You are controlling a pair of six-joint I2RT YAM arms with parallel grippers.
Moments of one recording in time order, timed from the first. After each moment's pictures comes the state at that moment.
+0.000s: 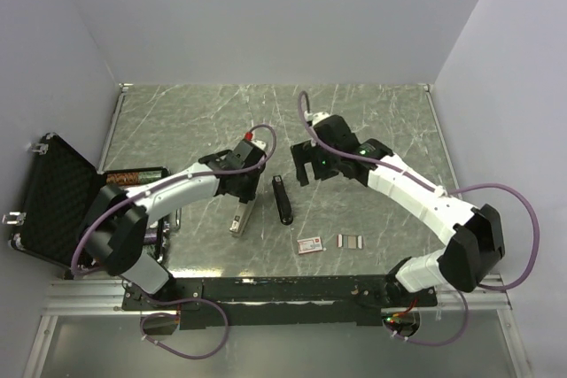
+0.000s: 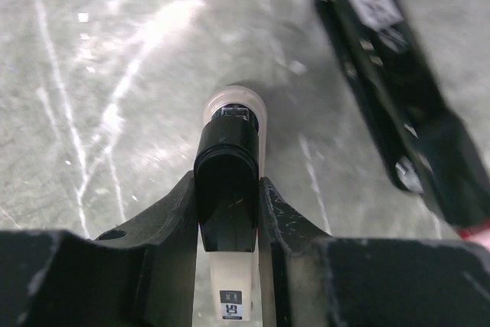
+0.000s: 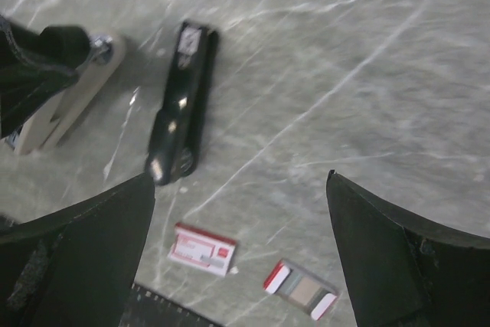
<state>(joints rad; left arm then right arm) -0.70 1.57 1.04 -0.53 -0.18 -0.37 0.64 1.37 1.19 -0.66 0.07 0.24</state>
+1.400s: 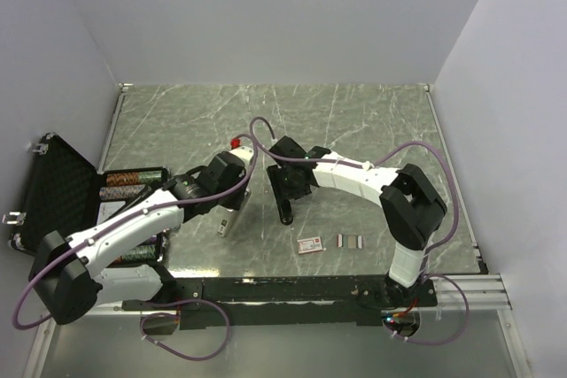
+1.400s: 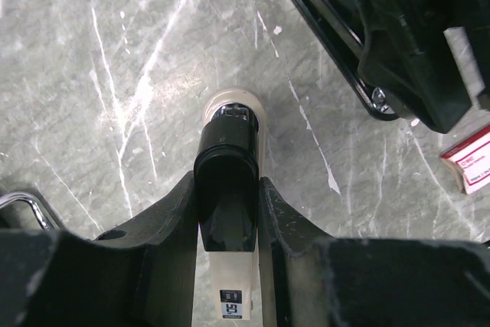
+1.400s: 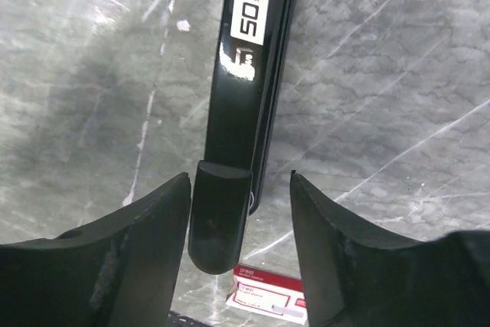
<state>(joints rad) -0.77 1.19 0.89 -0.56 -0.22 -0.27 0.81 1.78 1.26 -0.61 0.04 0.47</state>
